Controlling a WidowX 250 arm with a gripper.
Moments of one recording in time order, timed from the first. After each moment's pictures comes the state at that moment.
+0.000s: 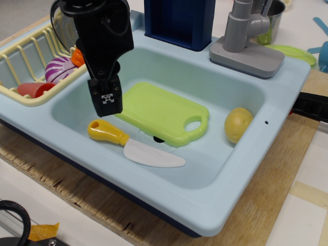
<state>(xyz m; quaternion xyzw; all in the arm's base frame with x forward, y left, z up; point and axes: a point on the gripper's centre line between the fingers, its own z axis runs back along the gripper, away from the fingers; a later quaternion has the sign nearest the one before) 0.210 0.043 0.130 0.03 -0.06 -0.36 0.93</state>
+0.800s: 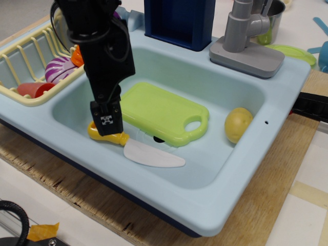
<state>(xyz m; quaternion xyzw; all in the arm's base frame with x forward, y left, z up) 0.210 0.042 0.095 0.00 -0.05 -0.41 0.91</state>
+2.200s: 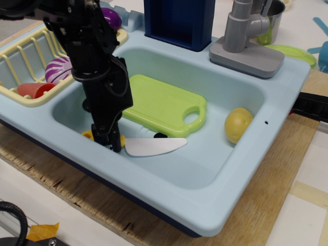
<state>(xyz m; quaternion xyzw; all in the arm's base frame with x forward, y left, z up) 0.200 0.044 0.062 -0.01 -0.01 -0.39 0.92</state>
